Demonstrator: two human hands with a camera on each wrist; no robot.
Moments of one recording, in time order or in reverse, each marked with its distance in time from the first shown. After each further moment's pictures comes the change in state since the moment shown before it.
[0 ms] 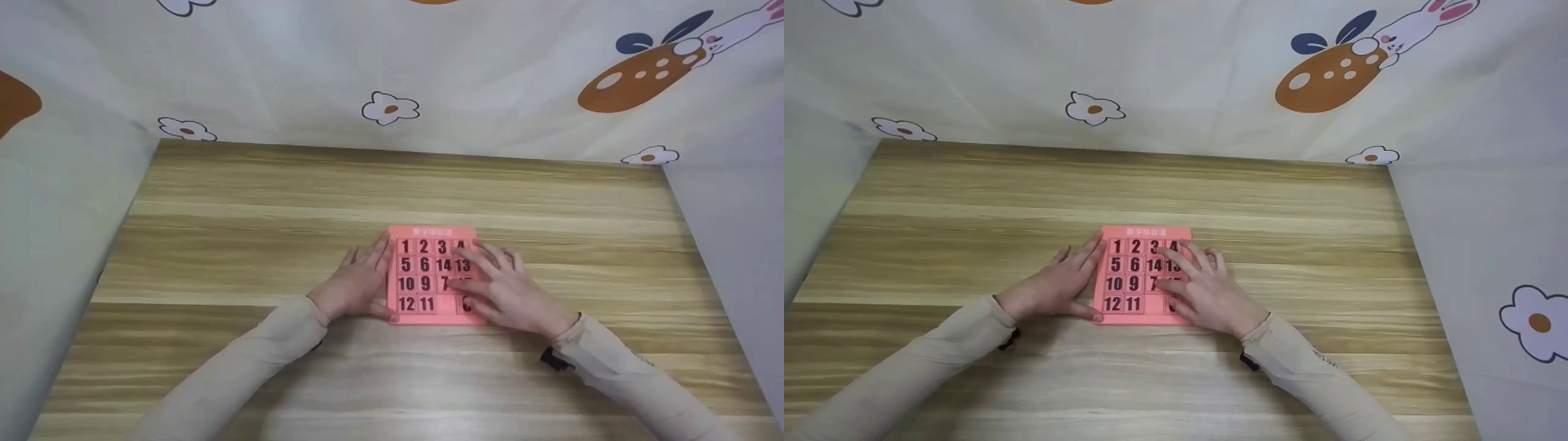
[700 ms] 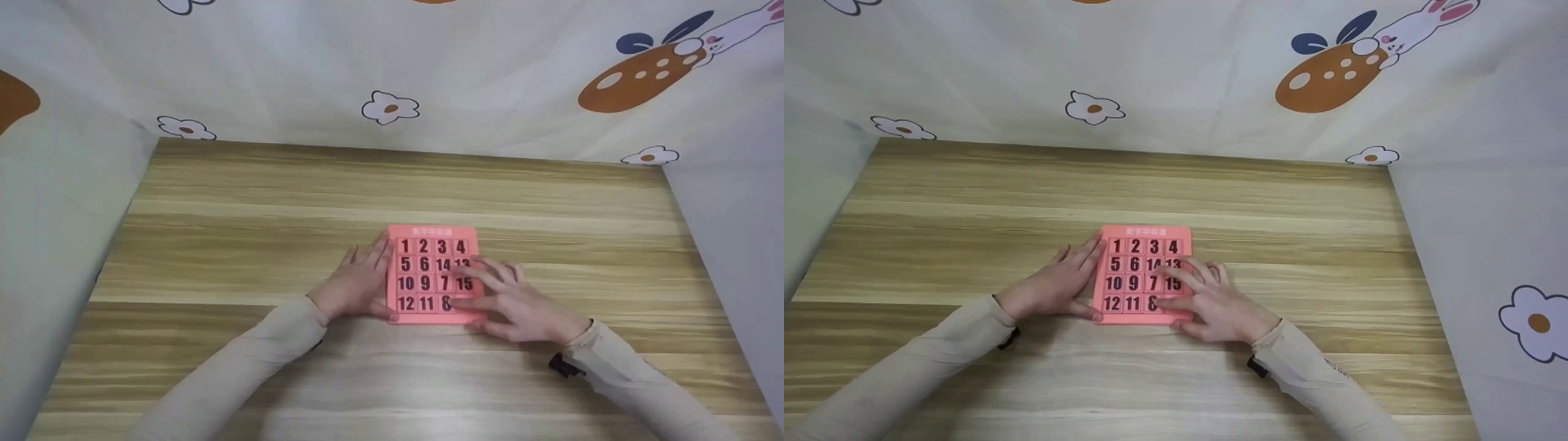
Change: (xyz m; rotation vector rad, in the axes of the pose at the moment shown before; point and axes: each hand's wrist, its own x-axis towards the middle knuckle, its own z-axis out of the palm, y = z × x) left_hand 0.000 -0.001 0.000 -0.023 -0.004 0.000; right_hand -0.016 0.001 0.001 0.135 -0.043 -0.114
